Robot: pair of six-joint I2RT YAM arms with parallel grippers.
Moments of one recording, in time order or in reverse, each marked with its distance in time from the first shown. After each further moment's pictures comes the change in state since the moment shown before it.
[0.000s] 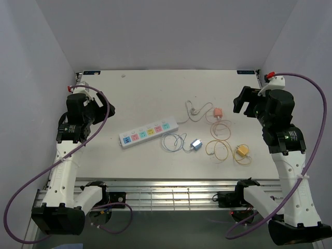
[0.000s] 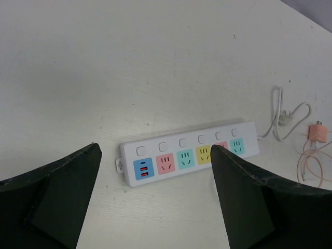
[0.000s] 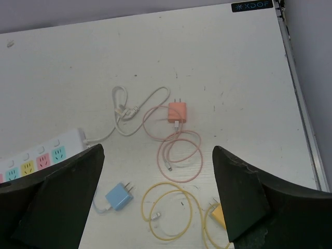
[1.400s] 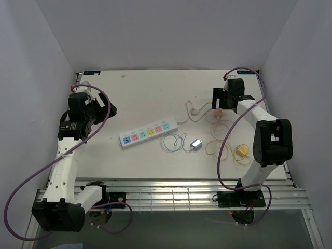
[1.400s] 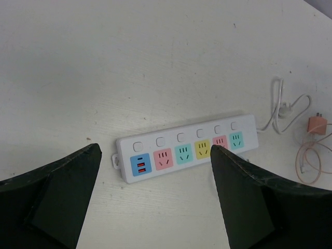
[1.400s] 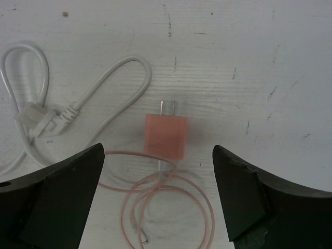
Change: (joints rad) left arm 0.000 0.036 0.000 -0.005 0.031 -0.004; right arm 0.000 0.835 -0.008 0.406 -0.035 -0.097
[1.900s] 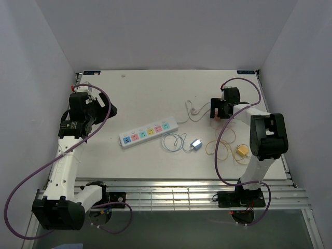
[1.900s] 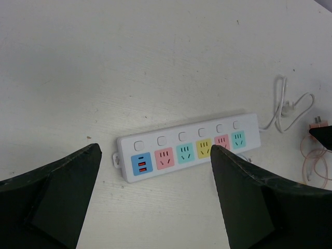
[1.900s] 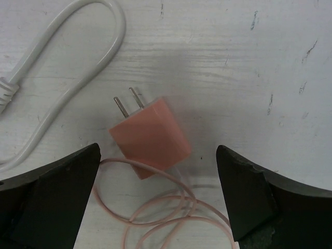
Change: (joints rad) left arm 0.000 0.017 0.000 -0.003 0.001 0.000; right arm 0.000 0.097 -0.098 0.064 0.033 0.000
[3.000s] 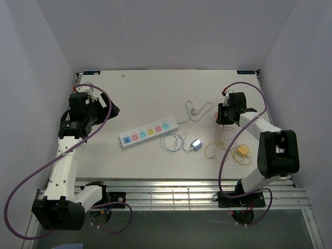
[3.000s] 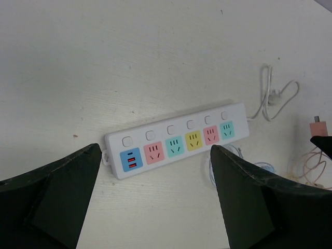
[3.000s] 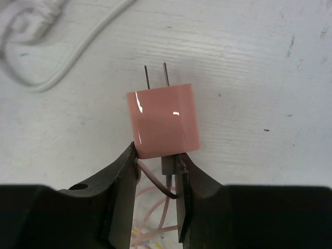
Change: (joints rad) left arm 0.000 0.000 -0.001 0.000 0.043 0.001; right arm 0.000 -0.190 -0.142 -0.067 -0.085 -0.035
